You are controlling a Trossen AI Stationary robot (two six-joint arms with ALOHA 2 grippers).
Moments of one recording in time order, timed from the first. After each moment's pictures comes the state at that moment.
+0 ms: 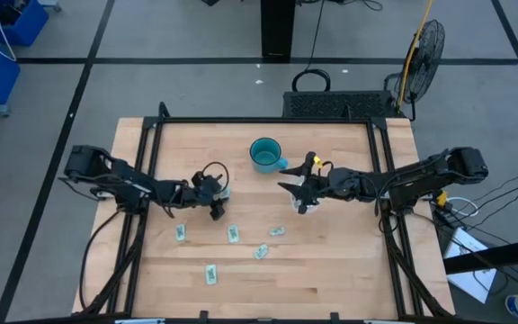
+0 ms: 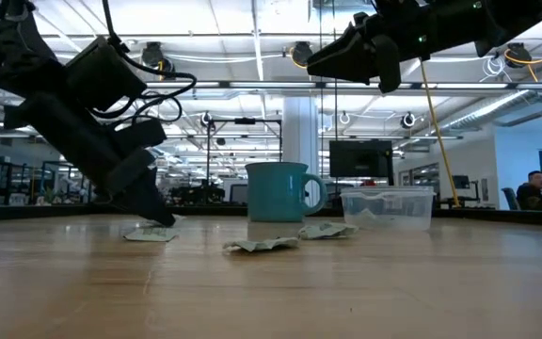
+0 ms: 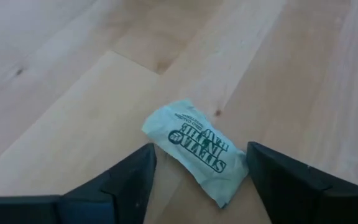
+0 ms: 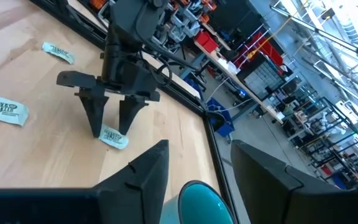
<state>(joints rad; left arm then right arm) -0.04 1.55 0.34 0.30 -0.36 -0.47 0.07 1.30 0.60 0.54 0.34 -0.67</state>
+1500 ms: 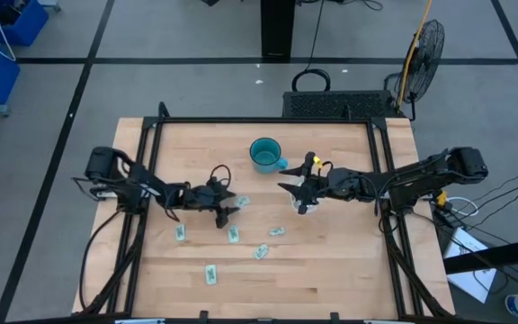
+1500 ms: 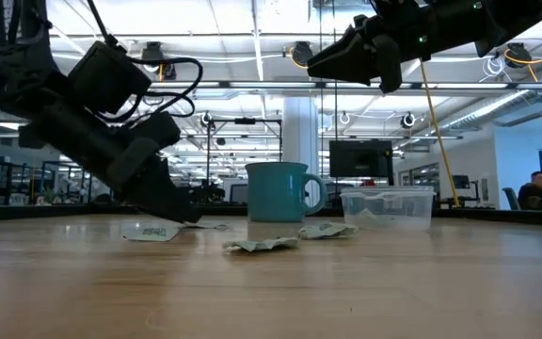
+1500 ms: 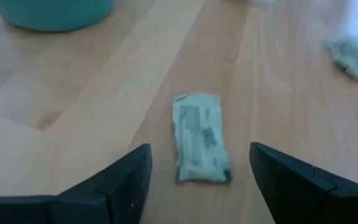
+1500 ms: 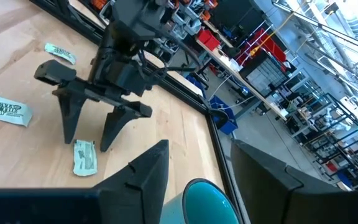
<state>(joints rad) -0.05 1.71 0.34 0.78 -0.18 -0.31 0.07 1.30 0.60 0.53 0.33 -0.64</state>
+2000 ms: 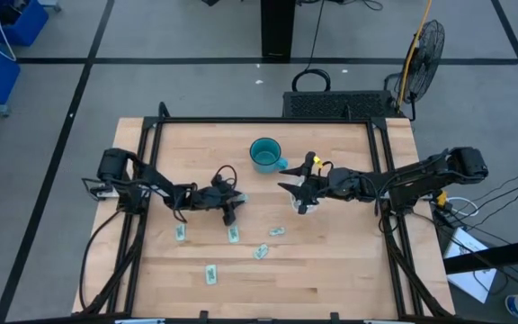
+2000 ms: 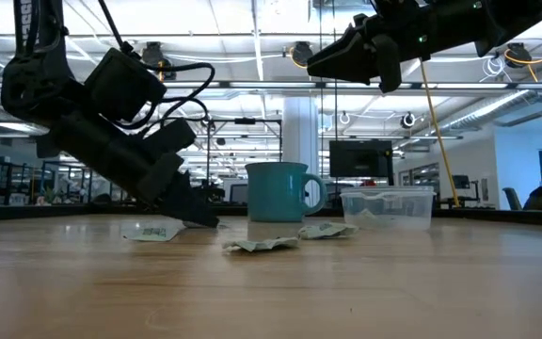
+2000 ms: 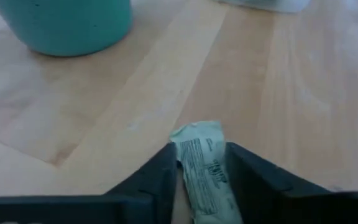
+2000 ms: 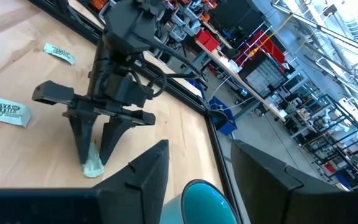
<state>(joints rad) -0.05 1.84 0.40 0.74 -0.25 -0.28 0.07 1.30 0.60 0.54 0.33 -0.65</state>
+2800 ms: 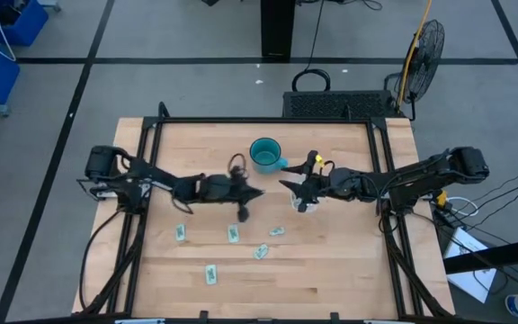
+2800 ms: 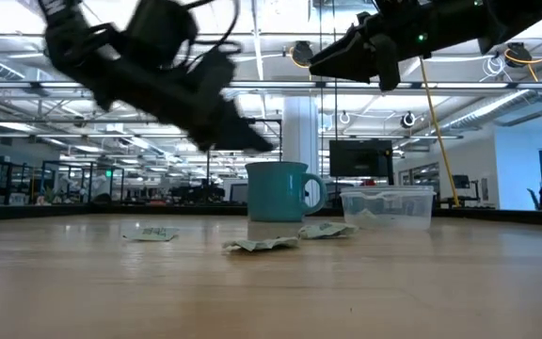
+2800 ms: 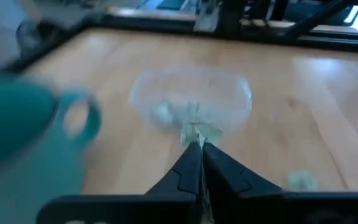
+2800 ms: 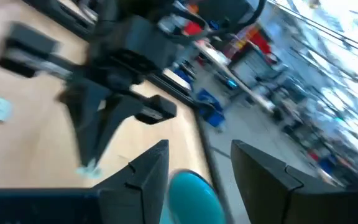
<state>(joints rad) 0.00 1.70 0.68 0.67 -0.13 -0.09 0.08 1.27 0.60 0.52 0.41 -0.65</state>
